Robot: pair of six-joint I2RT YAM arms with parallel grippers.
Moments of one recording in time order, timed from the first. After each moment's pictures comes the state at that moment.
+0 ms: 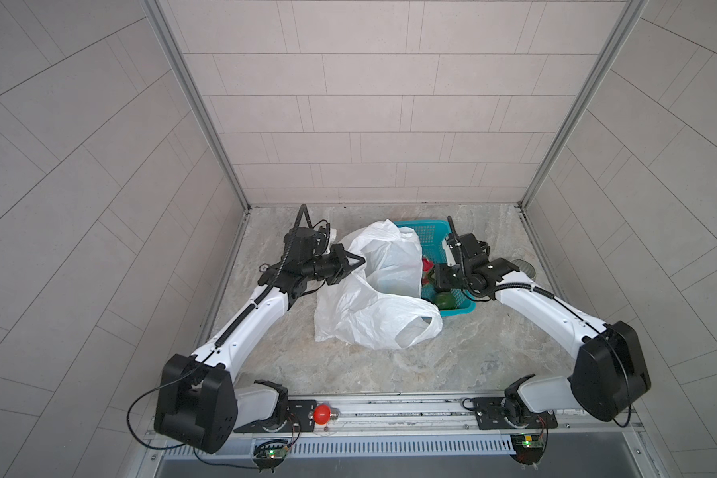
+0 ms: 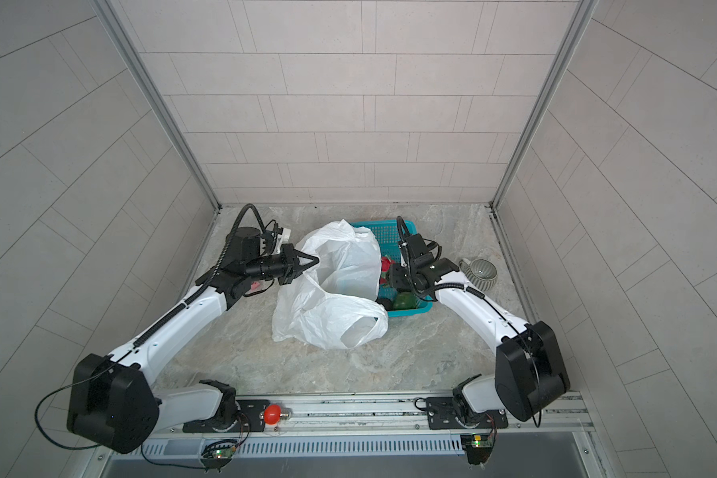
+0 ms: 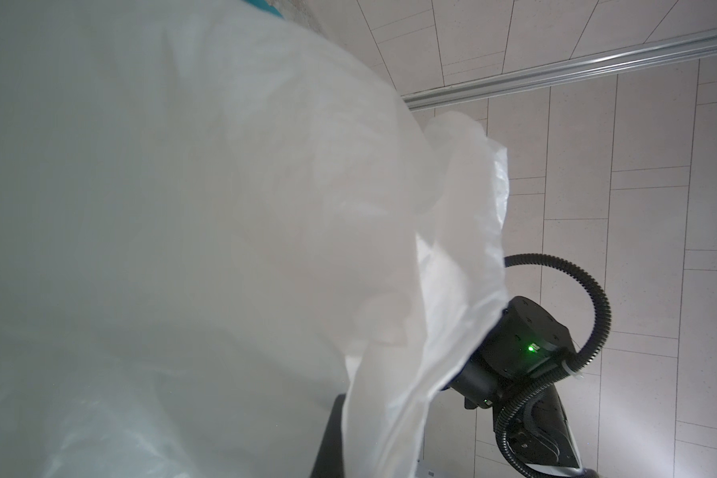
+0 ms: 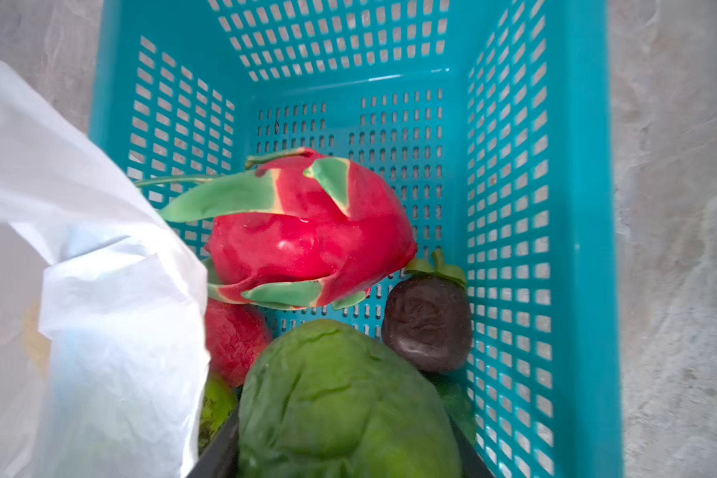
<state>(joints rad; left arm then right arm) -0.29 1.27 0.92 -0.17 0.73 -1.02 0.40 1.36 1.03 -0.59 0.00 0.40</state>
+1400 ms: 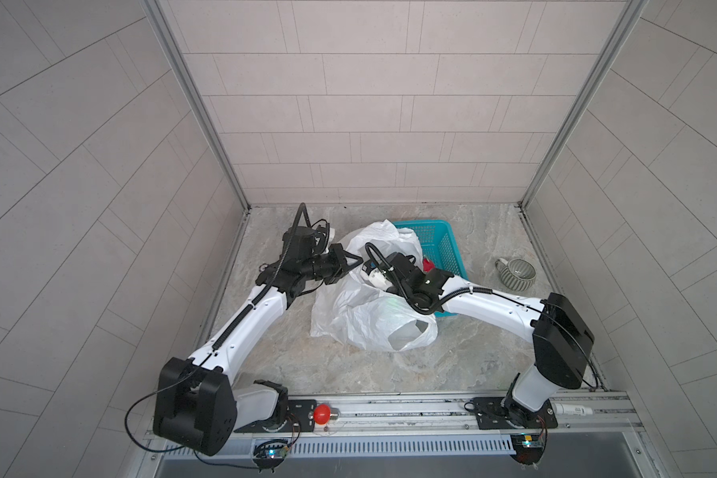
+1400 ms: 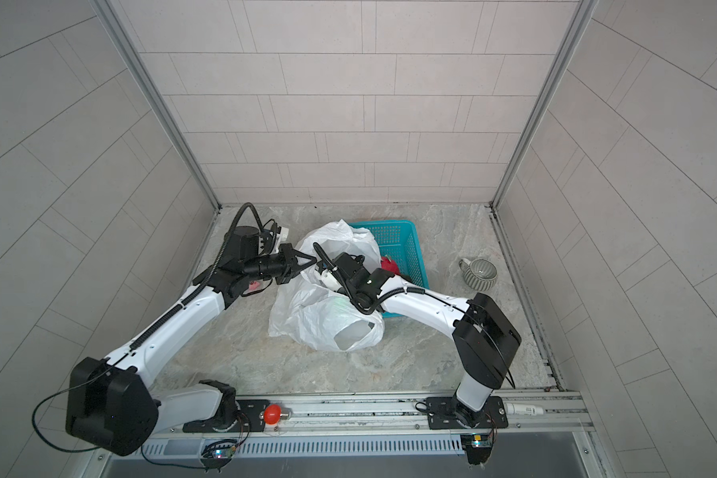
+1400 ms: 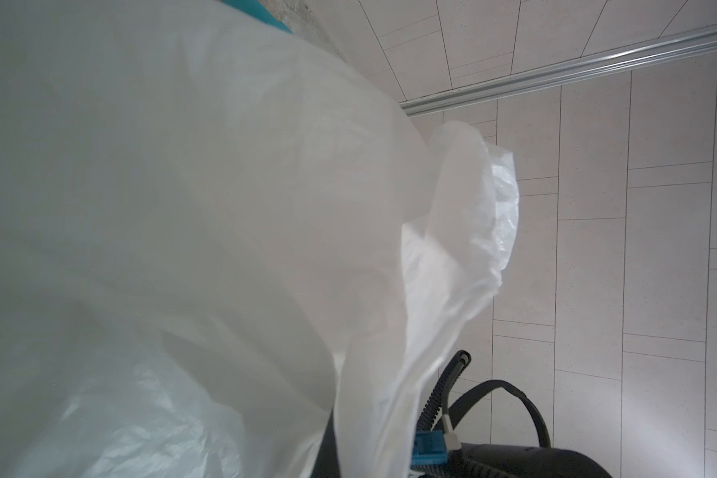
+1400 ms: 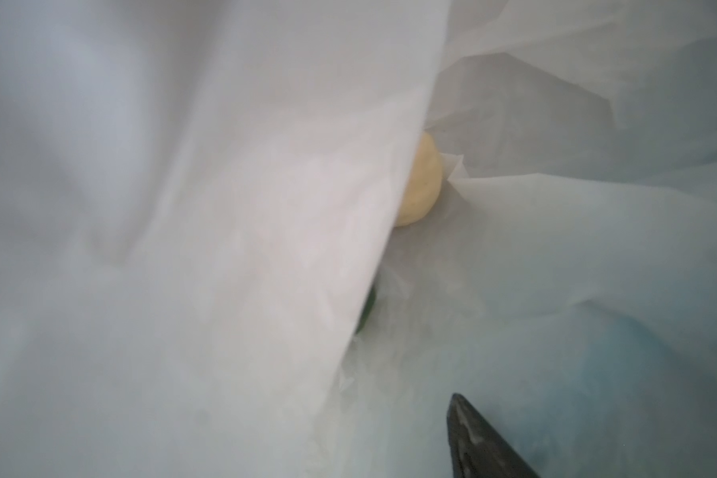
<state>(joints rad) -0.29 1.25 0.95 -0.22 0.70 -0.98 0.83 1.65 1.23 -0.50 -0.23 0.24</state>
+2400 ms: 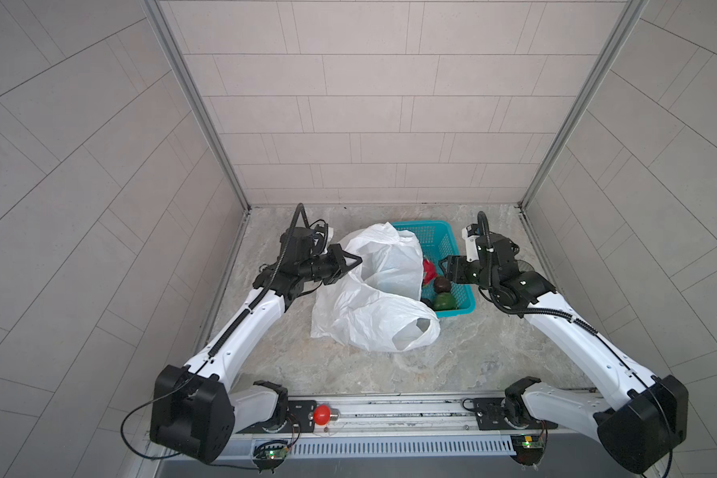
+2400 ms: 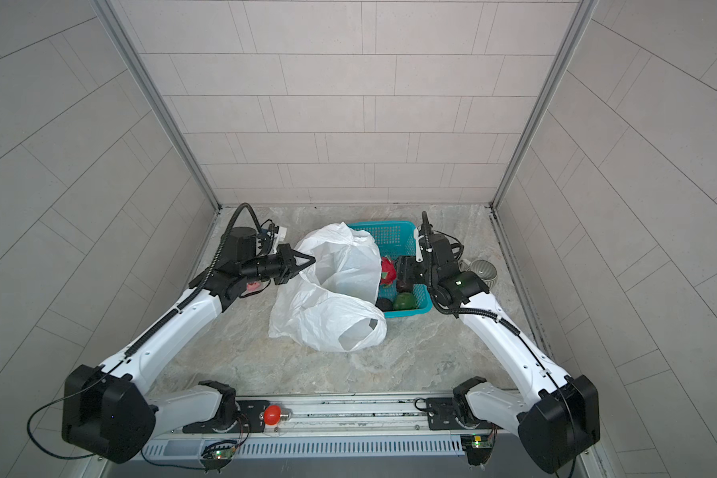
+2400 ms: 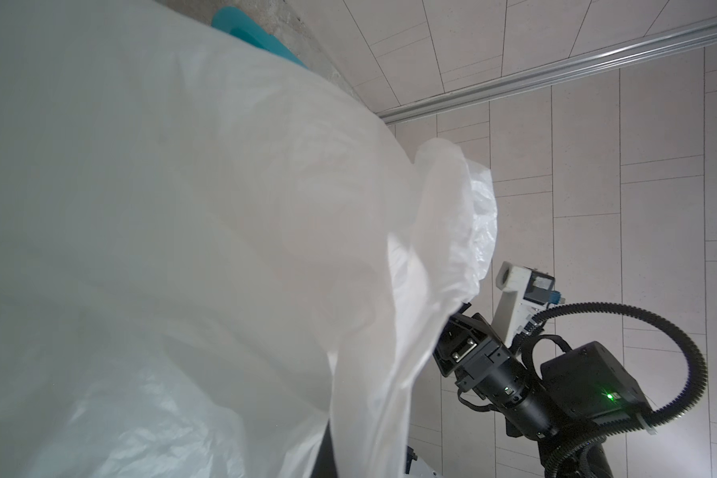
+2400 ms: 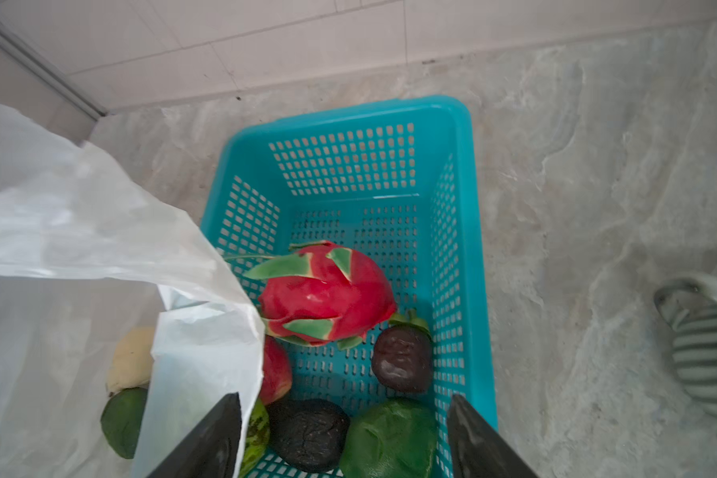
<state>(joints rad) -0.29 1.22 0.94 -0.23 0.69 -0.96 0.36 1.15 0.97 -0.53 0.04 0.38</state>
